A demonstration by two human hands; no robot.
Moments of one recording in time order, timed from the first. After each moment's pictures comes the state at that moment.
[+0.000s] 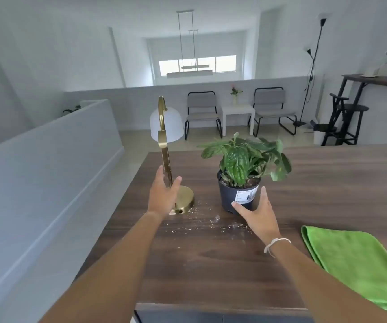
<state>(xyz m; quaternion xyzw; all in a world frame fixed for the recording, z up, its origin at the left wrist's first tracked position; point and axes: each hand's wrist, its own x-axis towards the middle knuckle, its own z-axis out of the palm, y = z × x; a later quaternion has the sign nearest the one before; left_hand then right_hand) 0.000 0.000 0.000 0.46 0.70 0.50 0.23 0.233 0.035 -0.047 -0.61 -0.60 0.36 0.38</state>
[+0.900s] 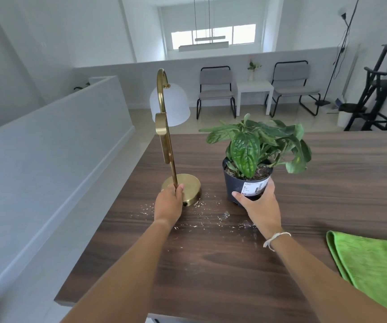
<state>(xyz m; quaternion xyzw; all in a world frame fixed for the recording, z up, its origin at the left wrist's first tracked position) -0.005 0.026 -0.059 0.47 0.78 0.38 0.11 0.205 0.079 -0.071 -0.59 -0.57 0.38 0.43</state>
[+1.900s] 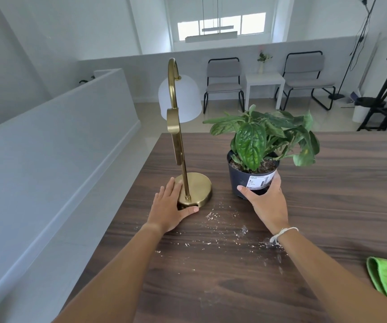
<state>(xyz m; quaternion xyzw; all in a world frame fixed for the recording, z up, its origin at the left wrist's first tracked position) -0.067 0.049 -0.084 0.60 0.77 0.19 0.13 0.167 0.129 -0.076 -0.58 -0.59 0.37 0.42</state>
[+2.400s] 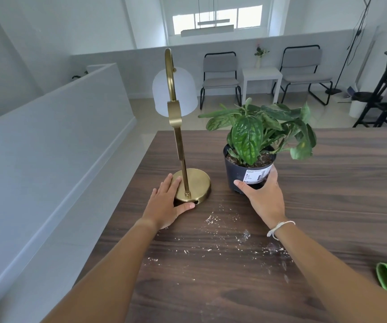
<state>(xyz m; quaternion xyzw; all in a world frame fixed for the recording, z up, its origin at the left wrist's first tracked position) -0.083 0.067 -0.084 0.62 0.75 0.17 0.14 0.153 0.148 -0.074 -0.57 -0.59 0.37 0.43</state>
